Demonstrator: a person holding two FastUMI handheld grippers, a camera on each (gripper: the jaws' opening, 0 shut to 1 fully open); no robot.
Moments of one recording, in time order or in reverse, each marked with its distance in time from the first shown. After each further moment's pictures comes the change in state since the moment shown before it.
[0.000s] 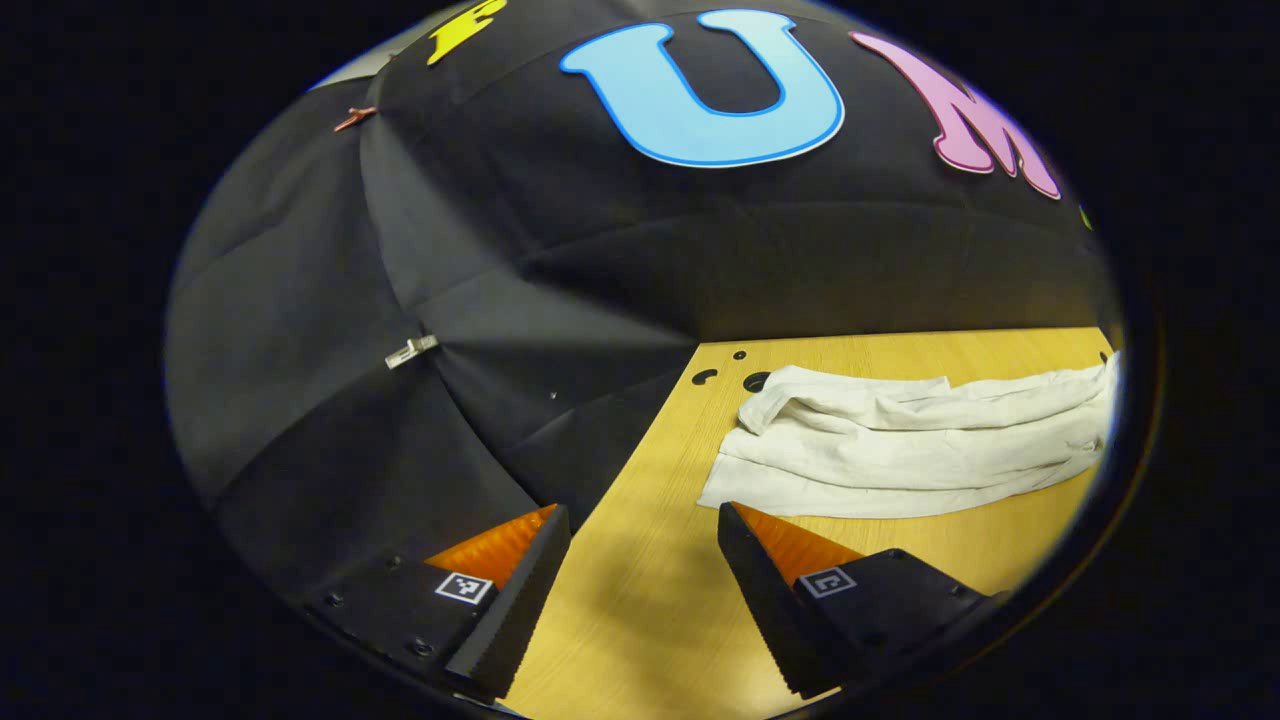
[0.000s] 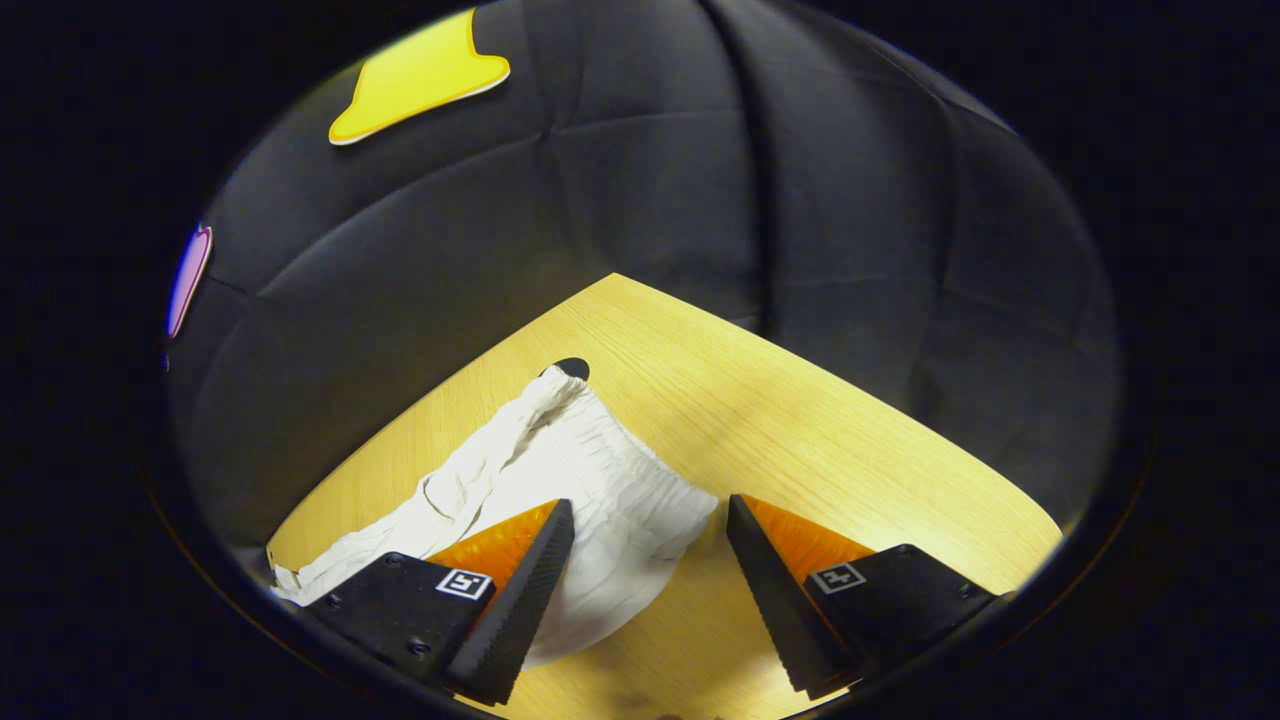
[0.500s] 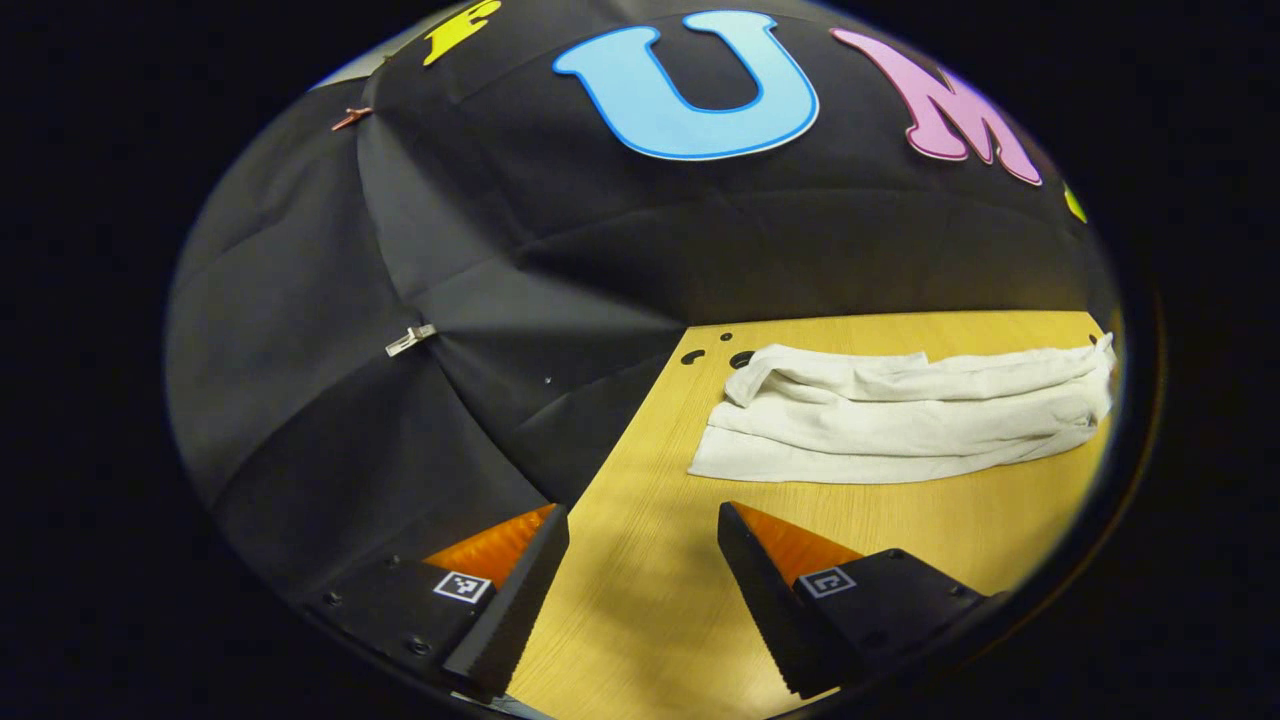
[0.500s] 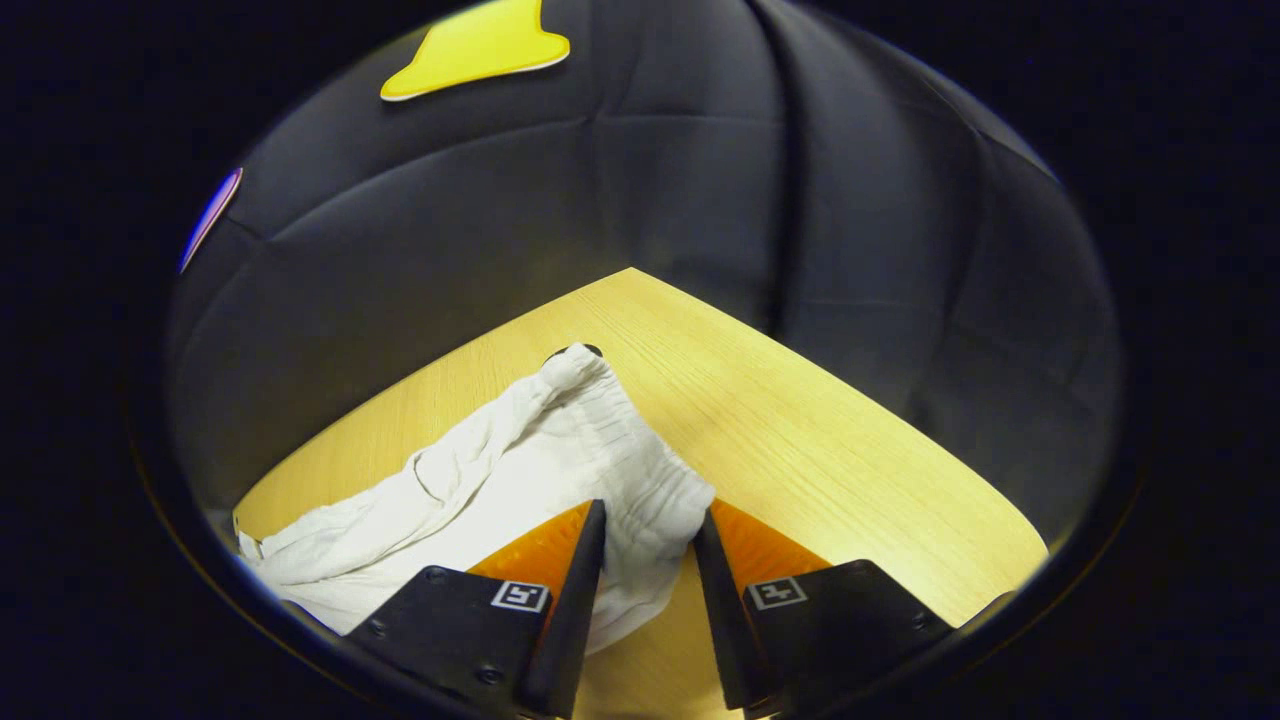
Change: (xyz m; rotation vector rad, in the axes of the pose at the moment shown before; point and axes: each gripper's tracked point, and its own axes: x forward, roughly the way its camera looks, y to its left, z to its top) left arm -0.027 -0.006 -0.018 0.065 0.000 -0.030; right arm 0.006 0.007 -0.011 -0.114 0.014 -0.007
